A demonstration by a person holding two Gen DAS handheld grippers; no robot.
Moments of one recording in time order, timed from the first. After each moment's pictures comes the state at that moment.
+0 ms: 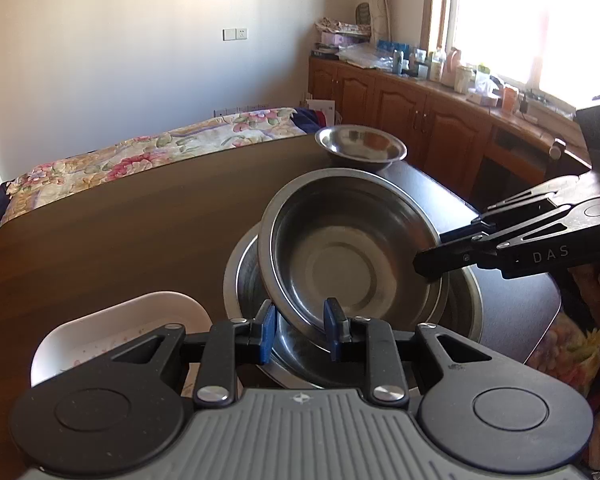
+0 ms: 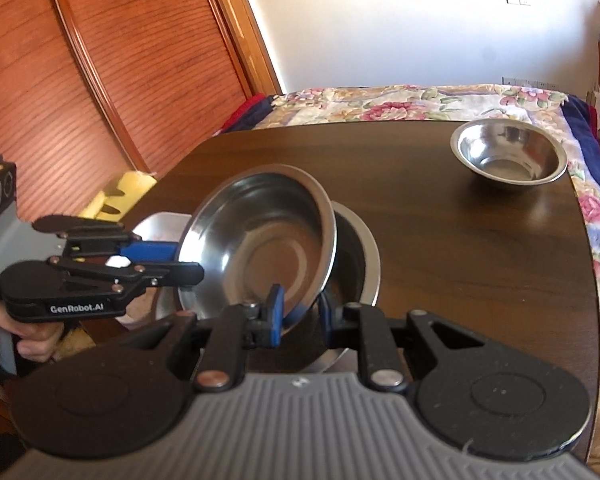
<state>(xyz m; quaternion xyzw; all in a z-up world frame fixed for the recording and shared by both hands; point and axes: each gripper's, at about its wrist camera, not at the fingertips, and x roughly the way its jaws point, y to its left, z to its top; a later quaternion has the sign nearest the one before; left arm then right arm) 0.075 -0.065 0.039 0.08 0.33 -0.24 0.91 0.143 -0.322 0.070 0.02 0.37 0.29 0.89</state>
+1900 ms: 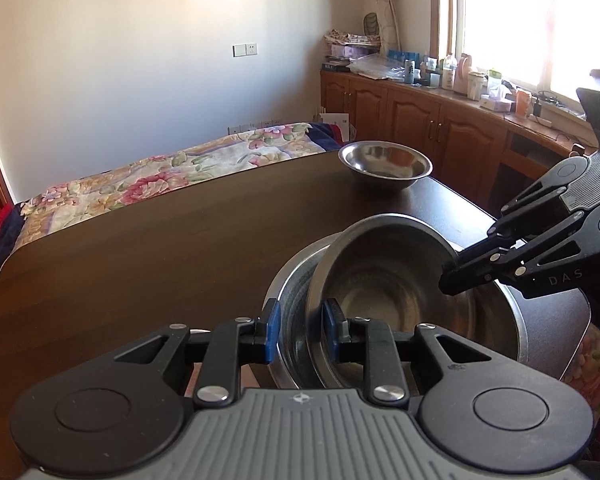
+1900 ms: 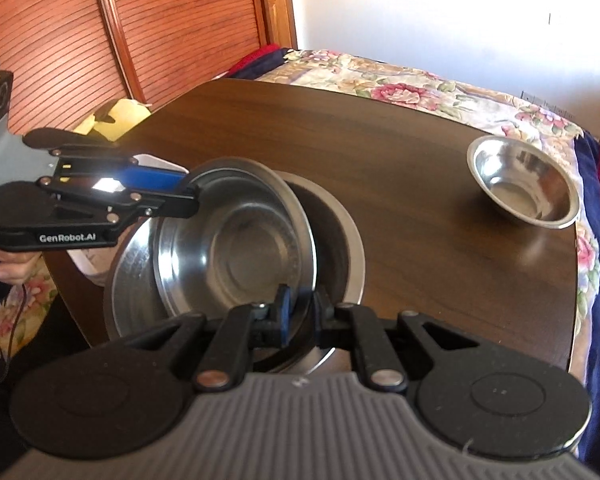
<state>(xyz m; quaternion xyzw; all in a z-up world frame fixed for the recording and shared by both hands) 0.087 -0.061 0.039 0.09 0.30 -0.22 0.92 0.158 -0.298 0.078 -0.11 0.40 0.30 0.86</state>
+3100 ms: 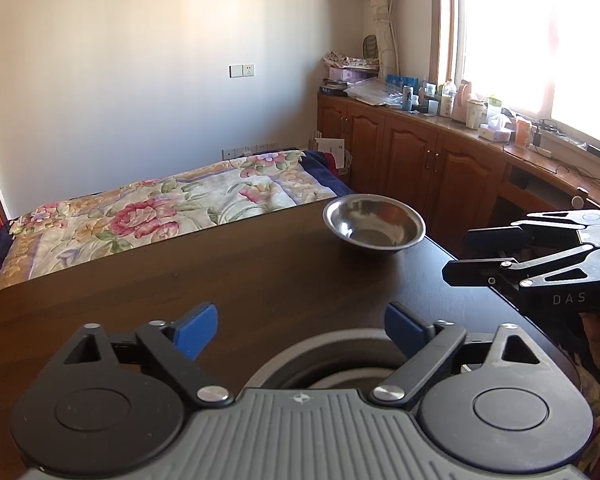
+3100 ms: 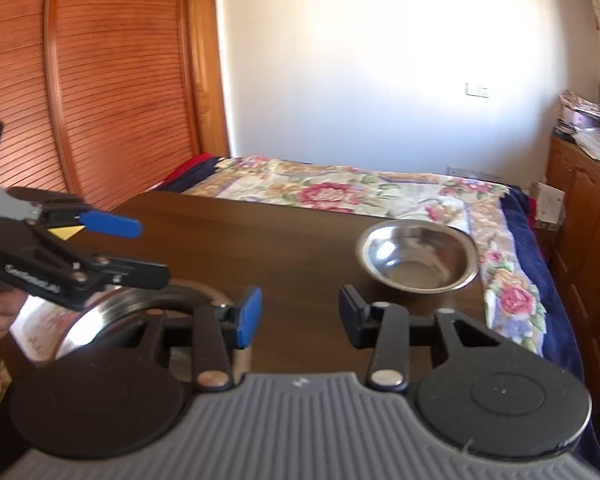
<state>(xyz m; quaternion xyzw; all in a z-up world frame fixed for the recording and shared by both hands) 0.127 -0.102 0.070 0.07 0.28 -0.23 0.93 0.171 -0.362 0.091 -0.03 0.24 0.20 0.95</state>
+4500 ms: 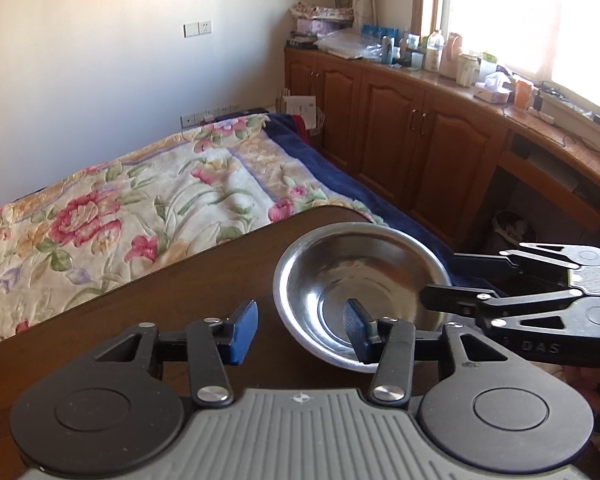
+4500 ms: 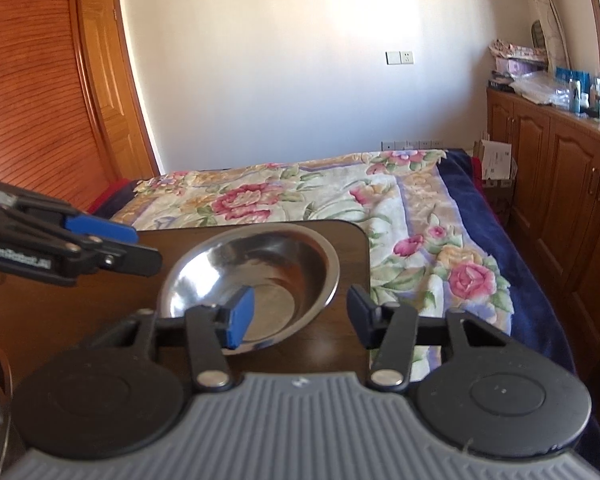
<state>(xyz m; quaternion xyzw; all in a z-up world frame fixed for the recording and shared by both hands) 0.273 -0.222 0.049 0.10 0.35 -0.26 0.89 0.283 -0.448 0.048 0.05 0.26 0.14 0.95</state>
